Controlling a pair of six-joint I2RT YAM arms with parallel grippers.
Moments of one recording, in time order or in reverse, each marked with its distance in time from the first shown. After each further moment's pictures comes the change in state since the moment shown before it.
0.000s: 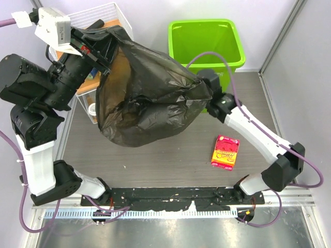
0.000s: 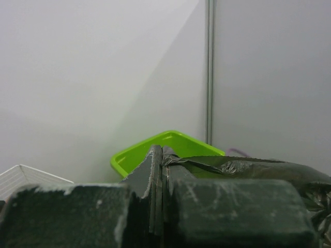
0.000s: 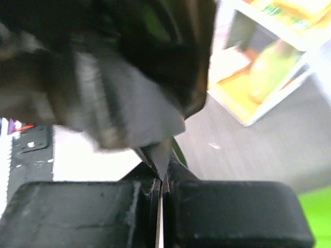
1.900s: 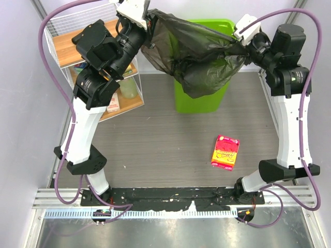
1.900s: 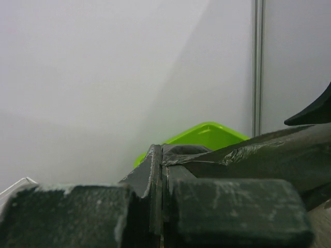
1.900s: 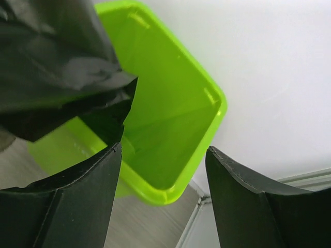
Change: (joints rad) left arm 0.046 0.348 0.151 0.129 -0.077 0.154; right arm -0.521 0.040 0.803 -0.505 0.328 -0.463
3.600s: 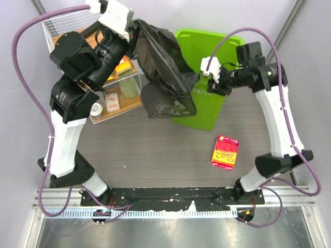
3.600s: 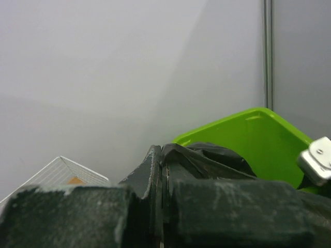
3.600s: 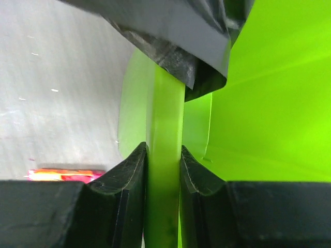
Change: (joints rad) left arm 0.001 -0.166 -0.131 -0.094 -0.017 0.074; right arm 0.140 0.132 0.017 -0.583 -0.163 -0.389
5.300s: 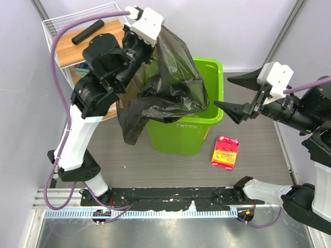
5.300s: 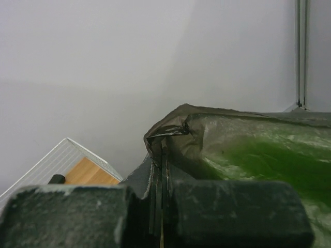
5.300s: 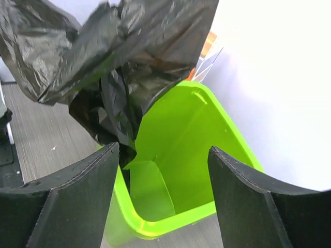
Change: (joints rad) left arm -0.104 0.069 0.013 -0.057 -0.190 0.105; right arm 0.370 -0.518 -0.077 0.348 0.171 0.653
